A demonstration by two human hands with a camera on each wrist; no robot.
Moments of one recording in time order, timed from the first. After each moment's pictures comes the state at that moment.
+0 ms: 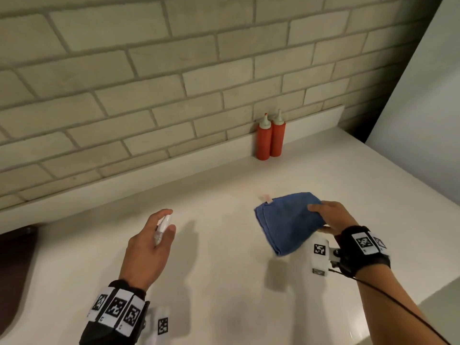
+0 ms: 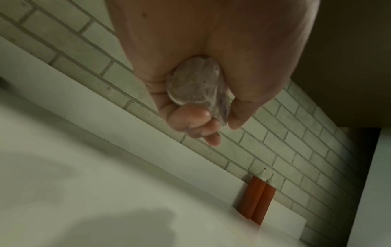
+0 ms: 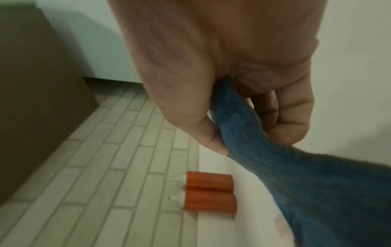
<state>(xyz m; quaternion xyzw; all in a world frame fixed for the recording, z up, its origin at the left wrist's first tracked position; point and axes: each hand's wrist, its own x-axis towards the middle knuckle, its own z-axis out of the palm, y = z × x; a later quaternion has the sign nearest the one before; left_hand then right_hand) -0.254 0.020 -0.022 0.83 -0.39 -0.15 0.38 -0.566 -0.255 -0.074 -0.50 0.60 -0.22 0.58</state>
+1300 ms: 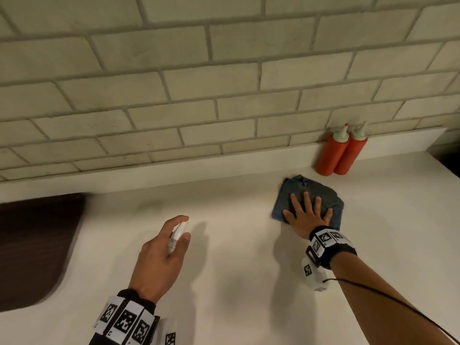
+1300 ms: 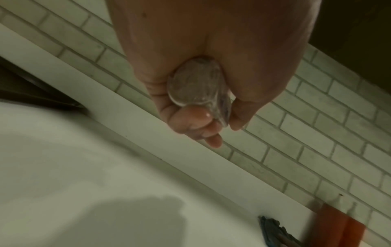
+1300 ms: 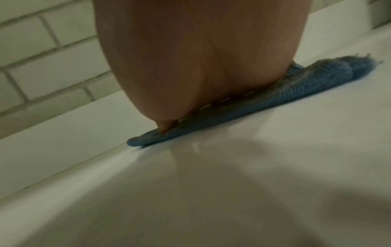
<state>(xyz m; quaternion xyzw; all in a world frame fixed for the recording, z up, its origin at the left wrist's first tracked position) -0.195 0.037 -0.043 0.85 -0.32 -0.14 0.38 -0.367 -0.289 -0.142 -0.84 0.49 0.14 0.18</state>
